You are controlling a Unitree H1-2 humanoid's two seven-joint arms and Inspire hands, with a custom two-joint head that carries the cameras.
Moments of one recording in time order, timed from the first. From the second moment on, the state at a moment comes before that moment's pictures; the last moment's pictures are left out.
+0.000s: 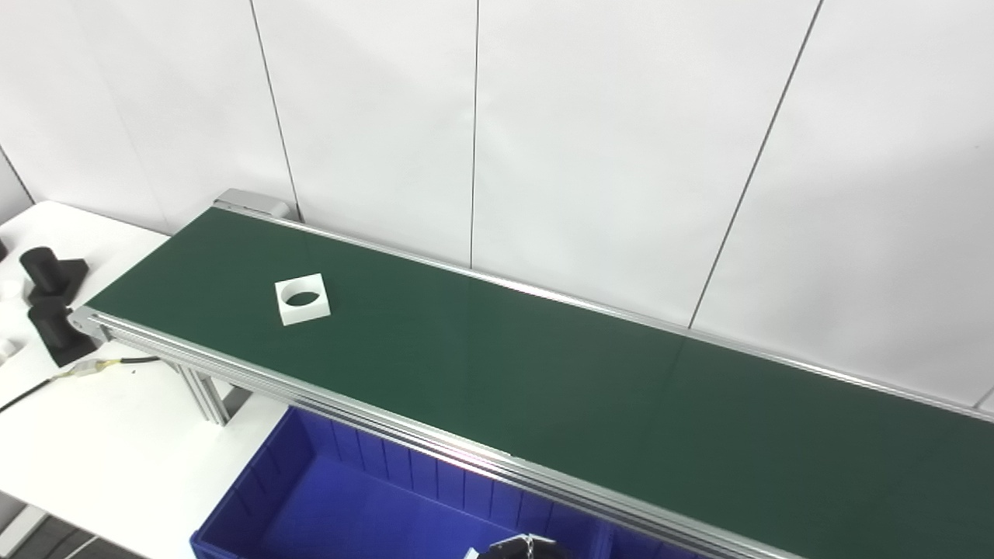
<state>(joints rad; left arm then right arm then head) 0.16 -0.15 -0.11 0.43 0.00 -0.44 -0.09 0.14 -0.15 0.37 0.37 -0.09 -0.42 -0.37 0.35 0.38</state>
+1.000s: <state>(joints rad) 0.17 -0.14 -0.12 0.43 0.00 -0.44 -0.07 0.14 -0.15 0.37 0.37 -0.09 -0.42 -0.35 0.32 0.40</state>
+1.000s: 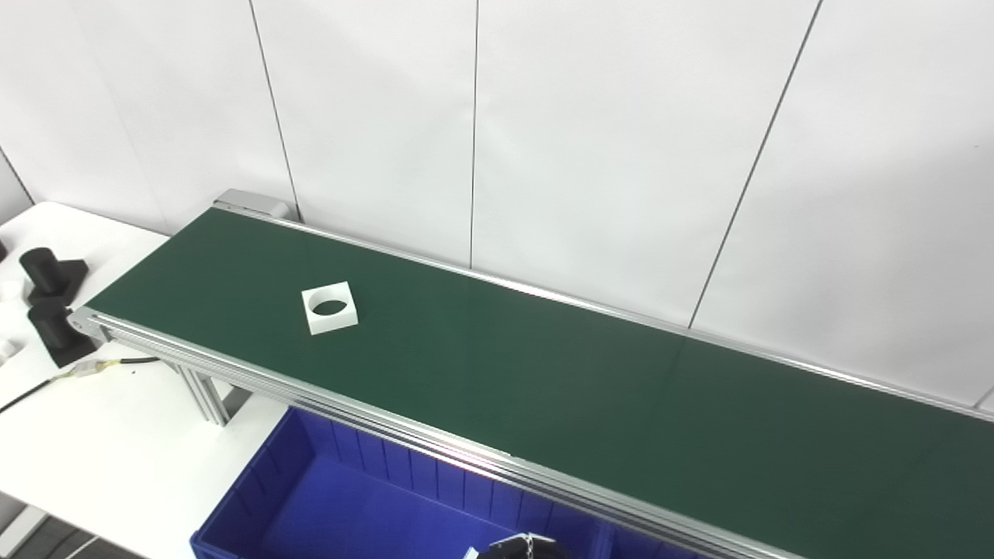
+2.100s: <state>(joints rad) 0.18 -0.15 -0.08 0.36 -0.04 -0.44 -0.17 0.14 -0.14 0.39 0.34 -0.09 -0.42 -0.34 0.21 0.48</state>
